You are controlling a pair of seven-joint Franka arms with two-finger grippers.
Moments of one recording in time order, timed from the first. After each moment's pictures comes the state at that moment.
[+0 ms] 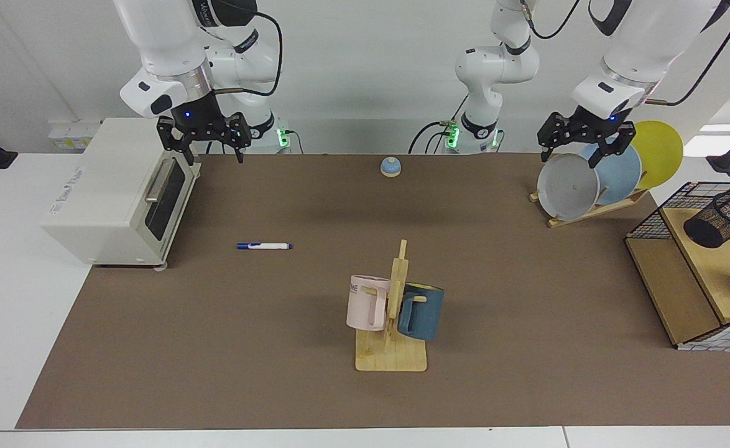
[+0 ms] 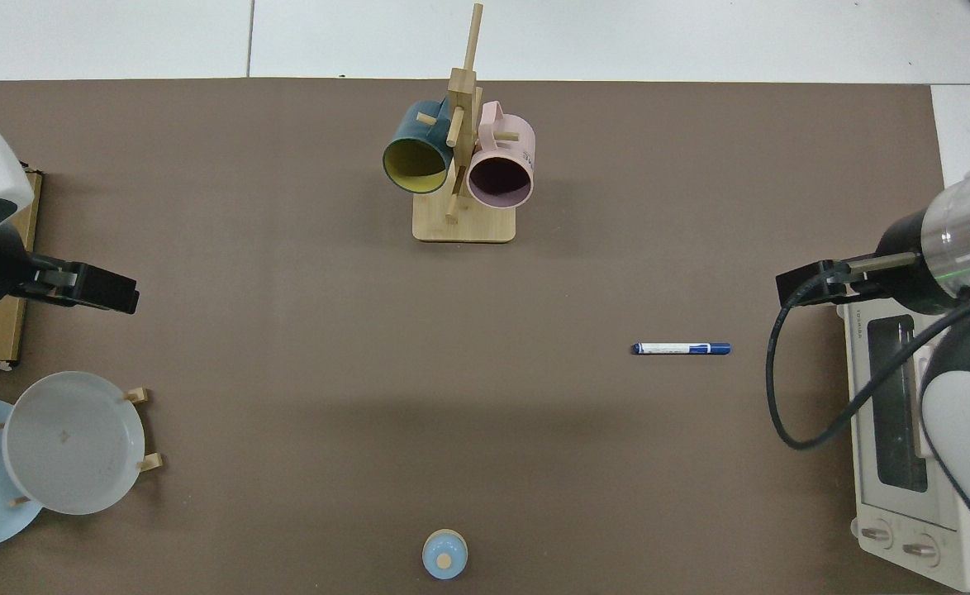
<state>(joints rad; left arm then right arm) 0.00 0.01 -0.08 -1.51 -0.02 1.49 0.12 -0.04 0.00 0.18 -1.55 -0.02 1.53 0.07</state>
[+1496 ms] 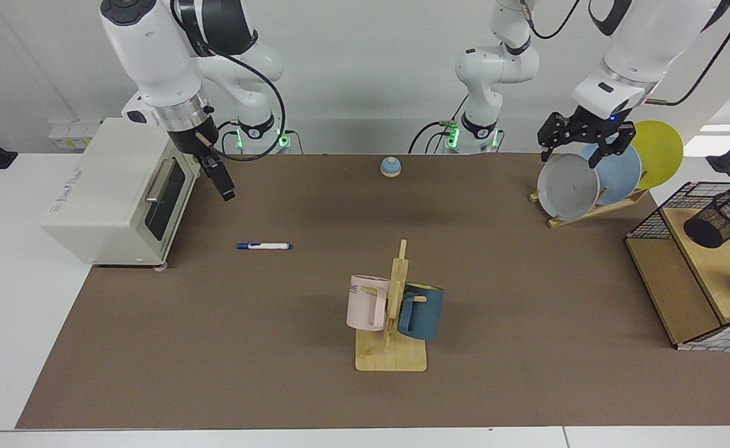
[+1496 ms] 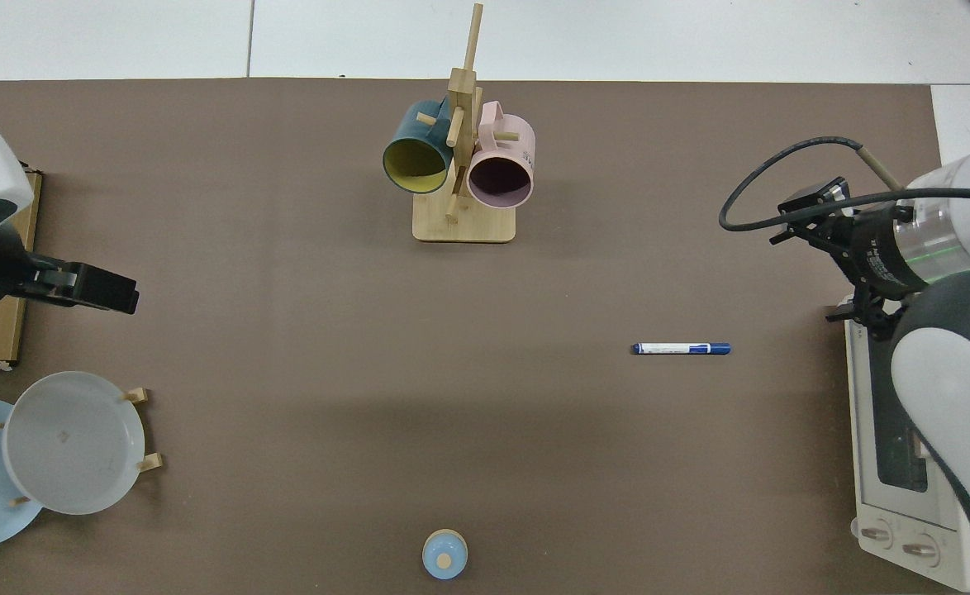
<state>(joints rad) 0.00 0.01 -0.08 -1.51 -0.02 1.49 0.12 -0.06 0.02 0.17 -1.63 0.04 1.67 1.15</state>
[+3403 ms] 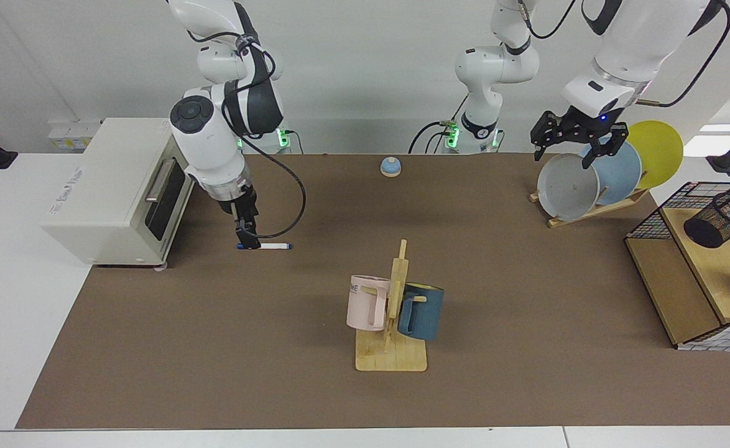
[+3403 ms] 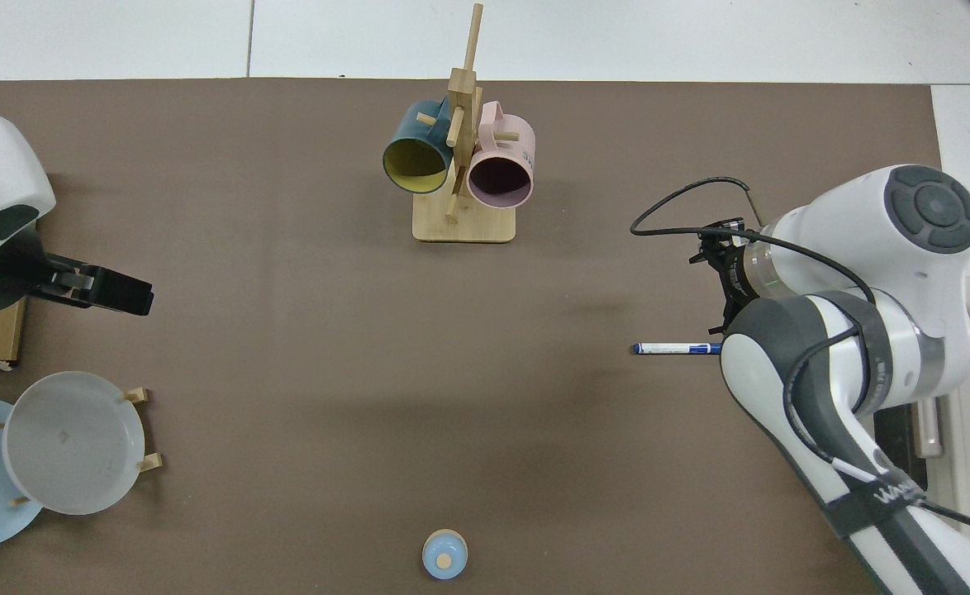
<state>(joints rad) -0.01 0.01 -0.10 -1.51 -0.02 1.50 0.15 -0.01 0.12 0.17 -1.93 0.05 2.05 1.53</state>
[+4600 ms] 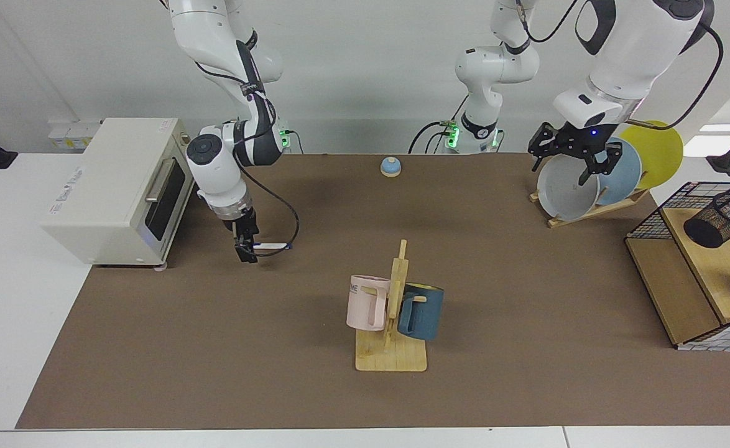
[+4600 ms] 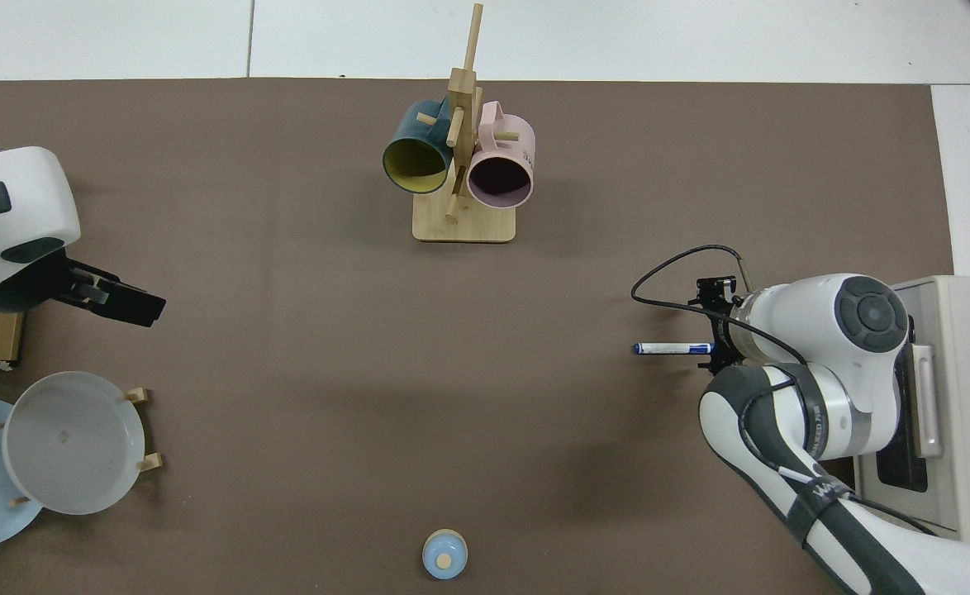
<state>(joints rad) -0.01 -0.01 -0.09 -1.62 -0.03 1.61 0.34 -0.06 0.12 0.17 -2.28 0.06 2.45 1.54</state>
